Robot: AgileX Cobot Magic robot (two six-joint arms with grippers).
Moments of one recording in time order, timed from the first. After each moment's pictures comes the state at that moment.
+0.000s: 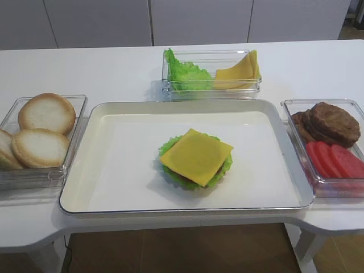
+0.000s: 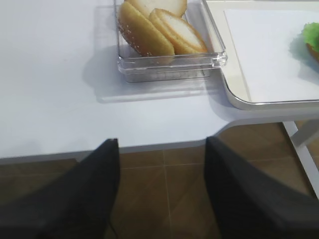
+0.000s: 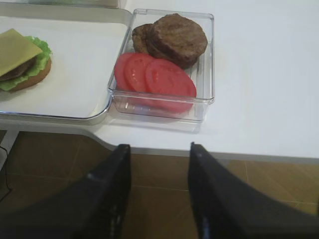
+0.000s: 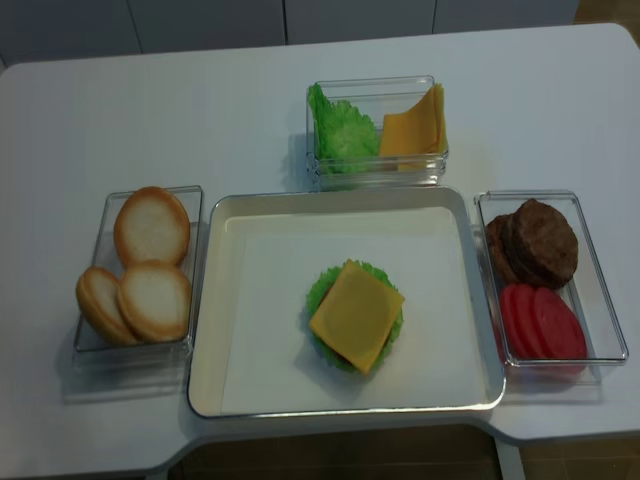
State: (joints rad) left arm -0.06 -0.02 -0.49 -0.01 1.18 -0.08; right arm 0.06 -0.02 -0.49 0.13 1.13 -0.08
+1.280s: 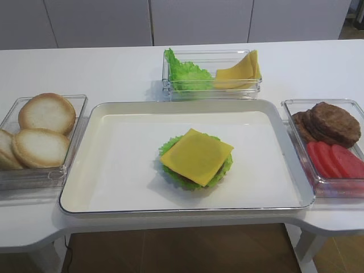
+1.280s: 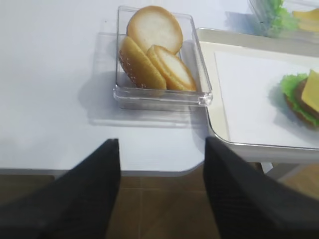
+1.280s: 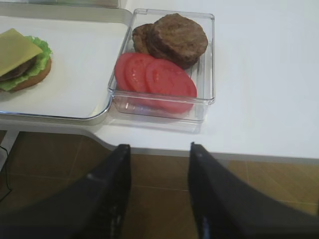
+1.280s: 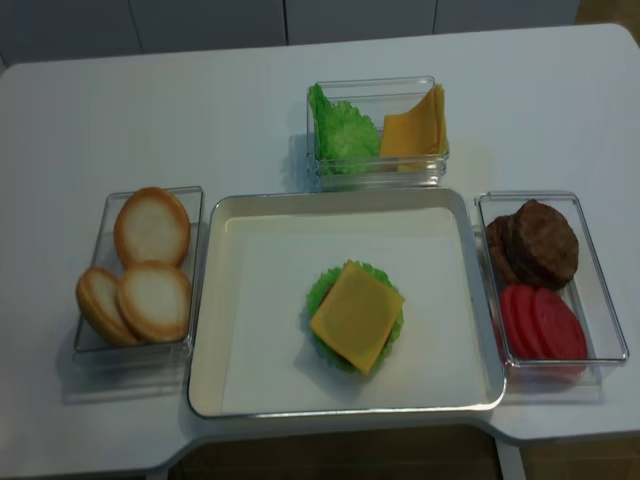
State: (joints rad) left arm -0.06 0.00 -0.55 -0.01 1.14 -0.21; right arm 0.06 -0.02 -0.49 0.13 1.13 -0.08
